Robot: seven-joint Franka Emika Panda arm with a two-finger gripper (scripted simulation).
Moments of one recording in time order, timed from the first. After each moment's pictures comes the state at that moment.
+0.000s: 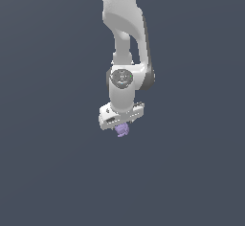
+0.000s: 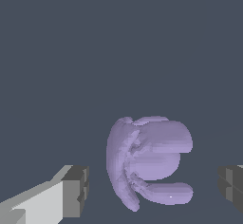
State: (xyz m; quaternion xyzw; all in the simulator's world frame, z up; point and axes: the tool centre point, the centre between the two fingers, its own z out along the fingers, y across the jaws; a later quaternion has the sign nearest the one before) arm 0.011 -0.002 0.078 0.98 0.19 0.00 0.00
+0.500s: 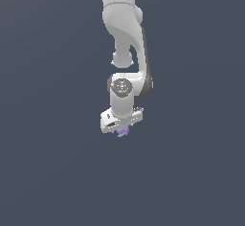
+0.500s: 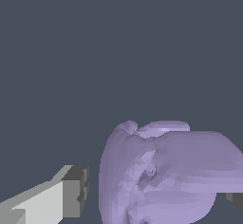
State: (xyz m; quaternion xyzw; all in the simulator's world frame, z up) arm 0.010 -0.002 0.041 0.98 0.19 0.00 0.00
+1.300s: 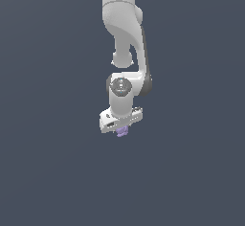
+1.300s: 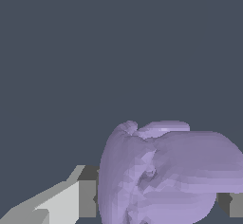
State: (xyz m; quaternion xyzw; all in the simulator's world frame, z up) arm 0.011 -0.004 0.045 0.98 0.19 0.00 0.00
